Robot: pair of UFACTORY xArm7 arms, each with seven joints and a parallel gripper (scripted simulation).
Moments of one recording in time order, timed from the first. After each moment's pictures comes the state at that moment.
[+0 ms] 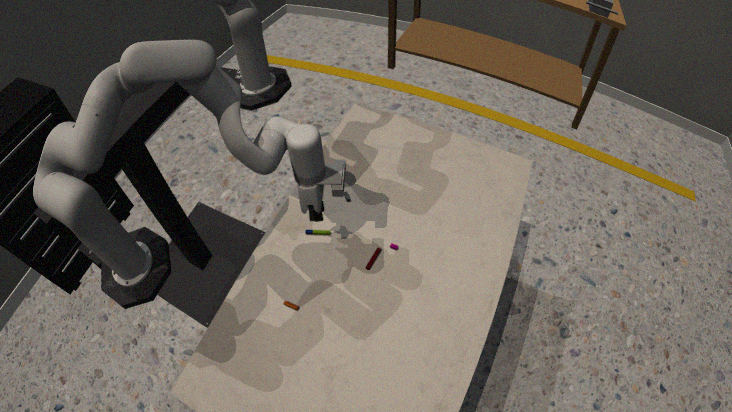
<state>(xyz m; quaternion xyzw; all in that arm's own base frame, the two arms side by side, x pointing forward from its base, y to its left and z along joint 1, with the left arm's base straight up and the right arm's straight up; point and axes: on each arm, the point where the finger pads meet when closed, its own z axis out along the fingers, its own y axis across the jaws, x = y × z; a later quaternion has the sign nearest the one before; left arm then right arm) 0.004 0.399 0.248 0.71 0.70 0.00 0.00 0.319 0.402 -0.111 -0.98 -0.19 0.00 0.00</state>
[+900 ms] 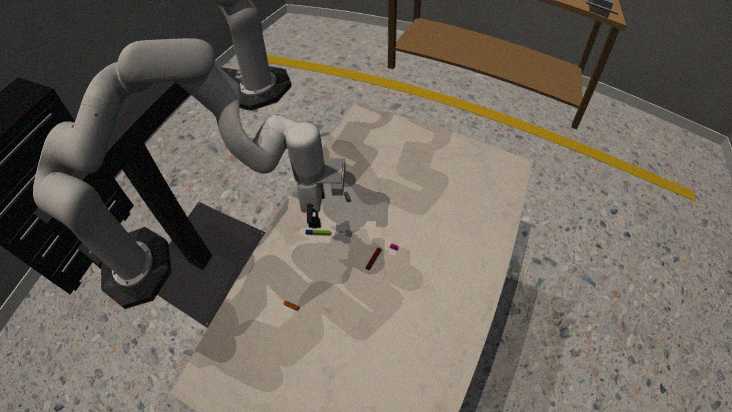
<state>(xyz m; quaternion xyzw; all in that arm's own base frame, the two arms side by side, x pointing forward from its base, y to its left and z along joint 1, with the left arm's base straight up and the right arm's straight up) 0.004 0.399 0.248 0.71 0.70 0.00 0.00 0.318 0.401 -0.106 -0.98 -0.19 0.00 0.00</state>
